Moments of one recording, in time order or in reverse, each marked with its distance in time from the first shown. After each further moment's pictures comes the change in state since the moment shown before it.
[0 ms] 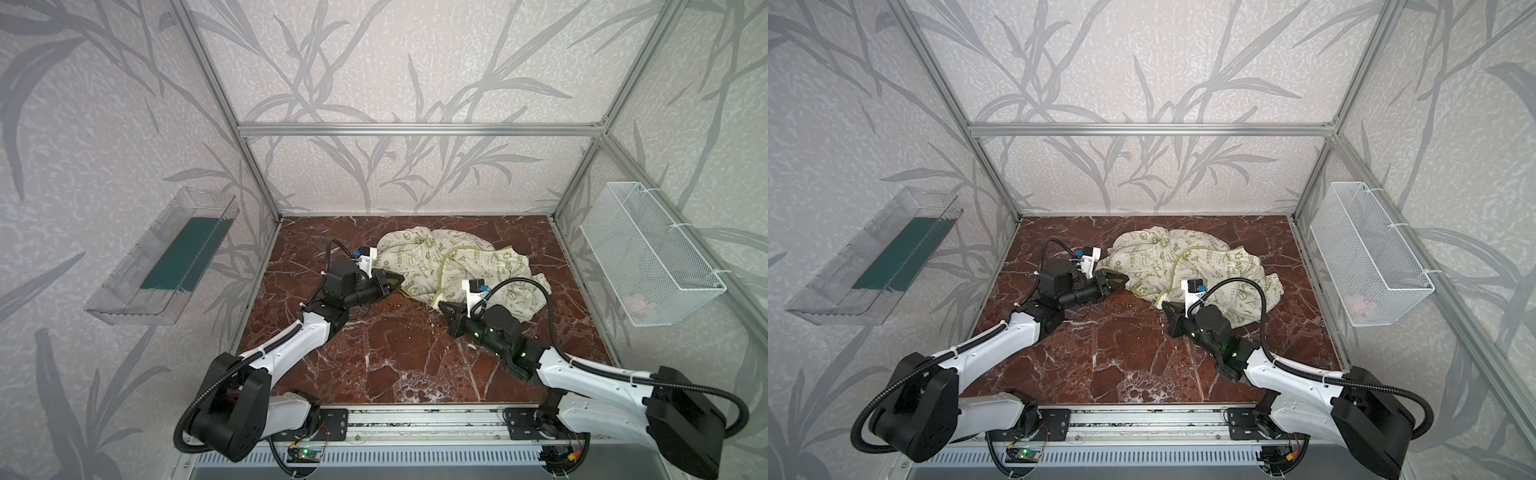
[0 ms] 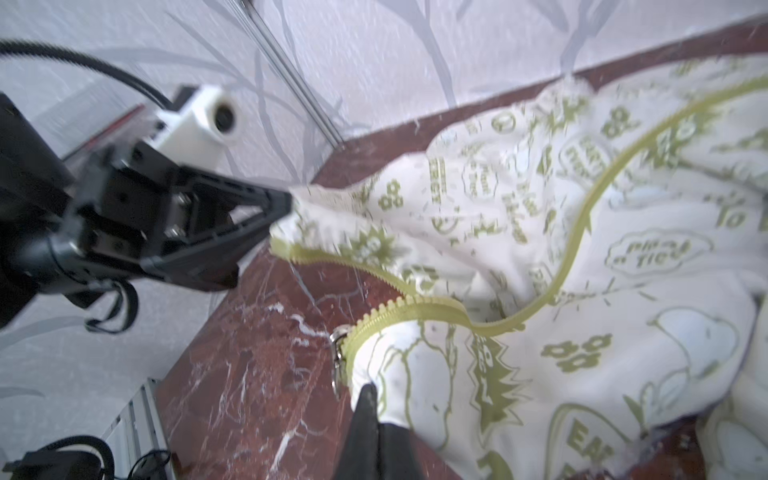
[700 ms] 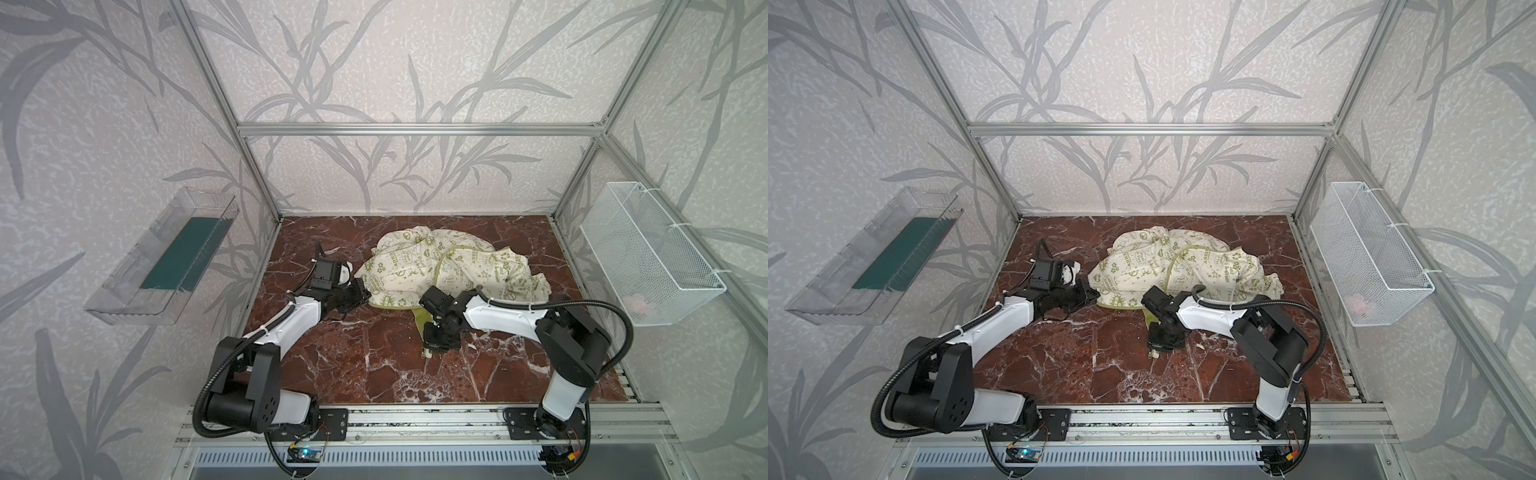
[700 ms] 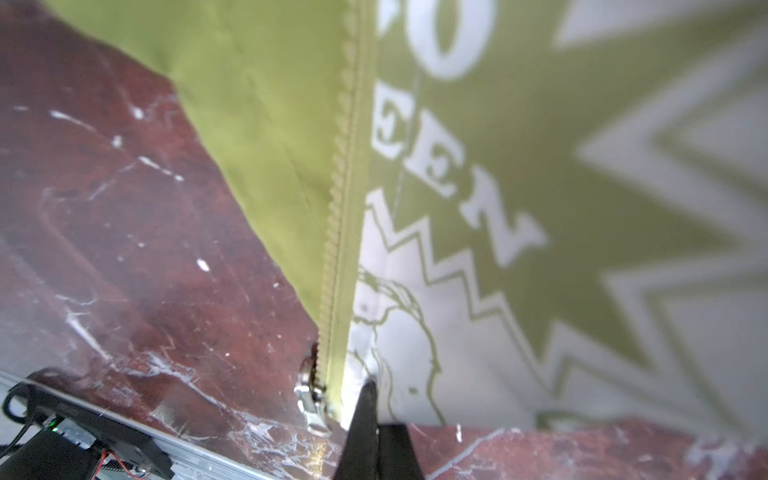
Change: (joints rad) left arm 0.233 0.092 0.122 -0.588 -0.091 0.326; right arm 0.003 0.647 0.607 -1.118 -0.386 0.354
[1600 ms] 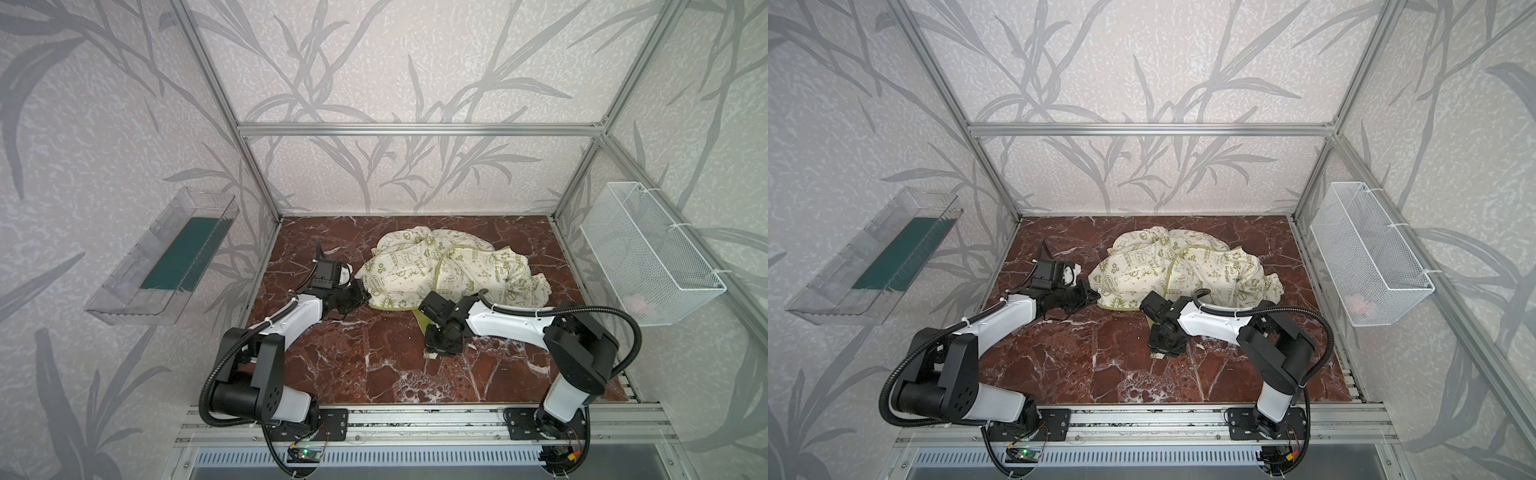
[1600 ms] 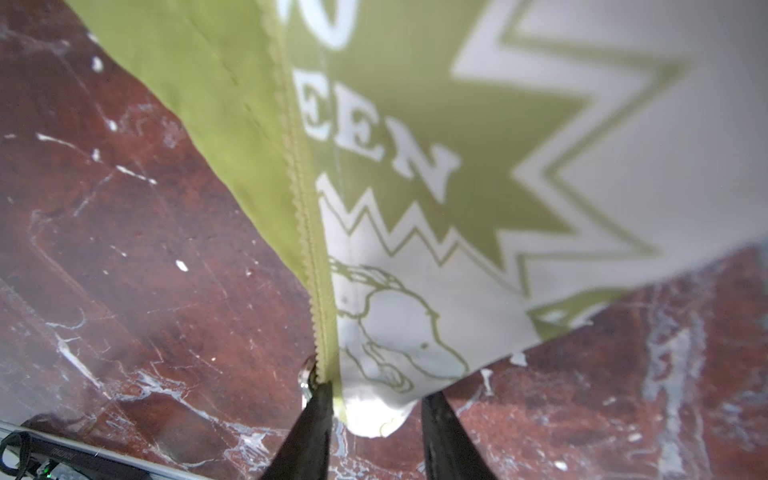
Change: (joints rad) left arm 0.021 0.076 -0.002 0.015 -0.001 -0.022; right arm 0.046 0.018 0.037 -0.066 0.087 0.155
